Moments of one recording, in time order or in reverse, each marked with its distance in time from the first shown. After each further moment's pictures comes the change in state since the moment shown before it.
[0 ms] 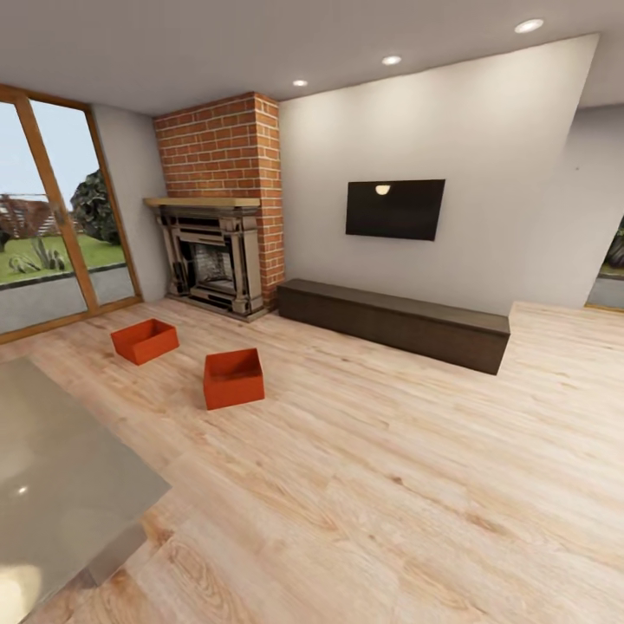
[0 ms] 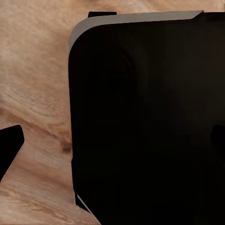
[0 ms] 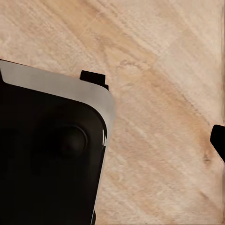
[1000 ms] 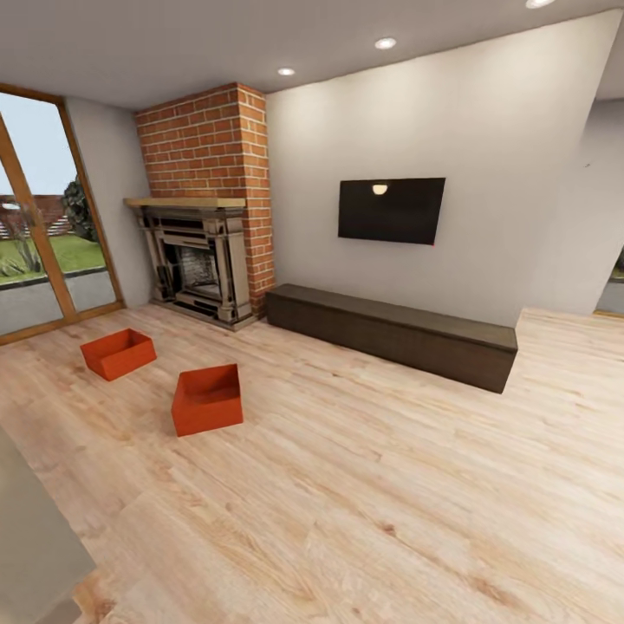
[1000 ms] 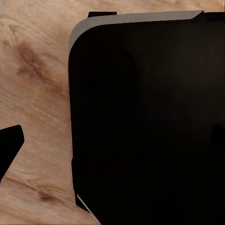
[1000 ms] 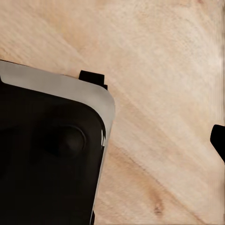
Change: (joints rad) left arm 0.000 0.000 0.000 0.000 0.000 0.000 0.000; right arm 0.000 -0.002 0.000 0.000 0.000 0.000 0.000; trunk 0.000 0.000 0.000
